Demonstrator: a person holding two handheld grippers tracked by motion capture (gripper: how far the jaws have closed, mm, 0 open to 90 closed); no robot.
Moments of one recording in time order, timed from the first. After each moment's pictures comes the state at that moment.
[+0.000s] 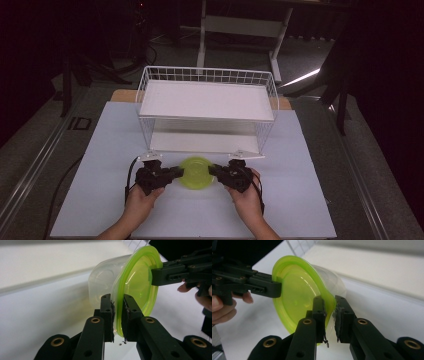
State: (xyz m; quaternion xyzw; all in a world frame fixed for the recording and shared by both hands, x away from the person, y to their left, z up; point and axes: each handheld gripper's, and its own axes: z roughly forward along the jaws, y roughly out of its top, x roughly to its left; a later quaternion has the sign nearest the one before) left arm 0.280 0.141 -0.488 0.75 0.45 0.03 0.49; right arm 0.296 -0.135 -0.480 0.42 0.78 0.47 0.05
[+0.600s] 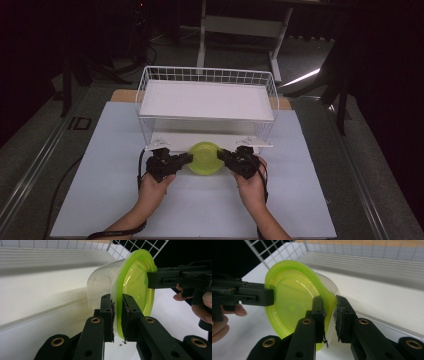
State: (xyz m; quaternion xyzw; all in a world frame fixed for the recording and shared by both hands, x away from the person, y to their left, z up) left arm 0.315 0.122 -0.490 0.72 0.45 0.04 0.53; right arm 0.326 -0.149 -0.466 0.45 0.75 0.47 0.10
